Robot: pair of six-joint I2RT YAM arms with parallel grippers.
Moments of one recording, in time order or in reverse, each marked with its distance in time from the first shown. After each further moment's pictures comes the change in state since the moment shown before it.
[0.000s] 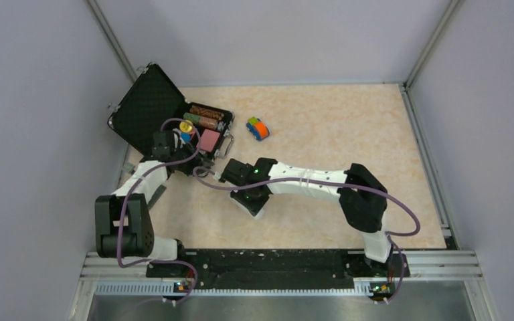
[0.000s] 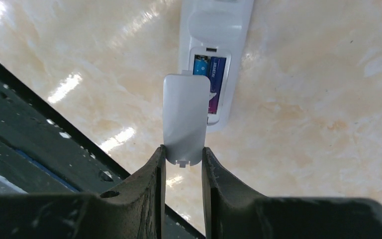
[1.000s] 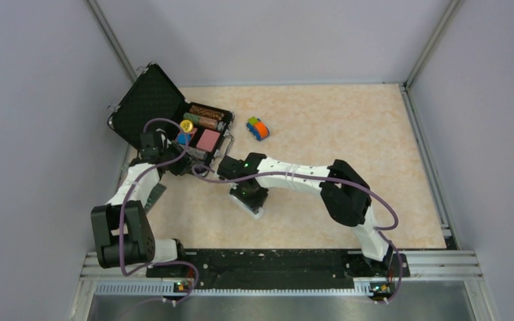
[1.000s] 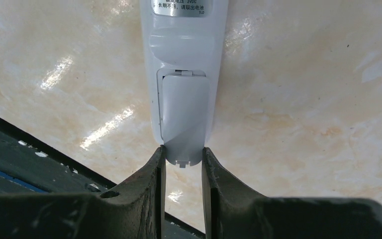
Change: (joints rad) left arm 0.126 -0.082 0.010 -0.057 -0.096 0.037; right arm -0.035 0.179 0.164 -0.159 0.018 0.004
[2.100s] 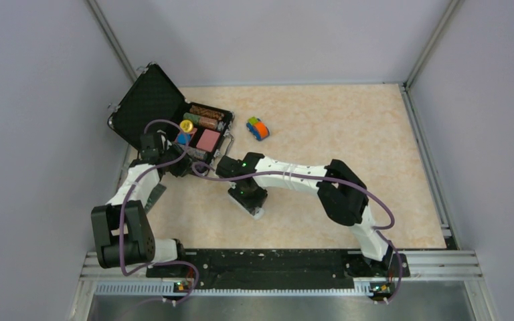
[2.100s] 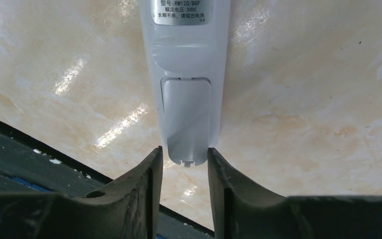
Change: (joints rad) left arm 0.004 0.000 -0.012 0.001 0.014 0.000; right arm -0.001 0.034 0.035 -0.017 -0.020 0.066
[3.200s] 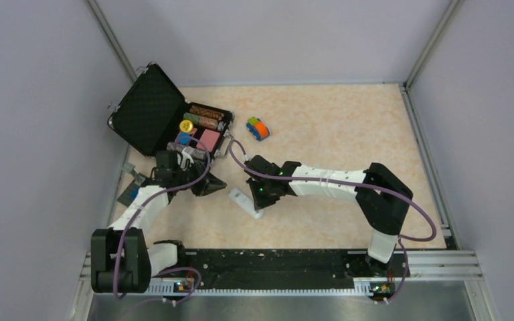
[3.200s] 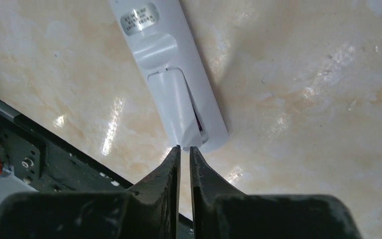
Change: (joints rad) left arm -0.137 -0.185 -0.216 0.048 0.357 -0.077; right arm -0.065 -0.346 -0.515 0.496 -0.055 0.364
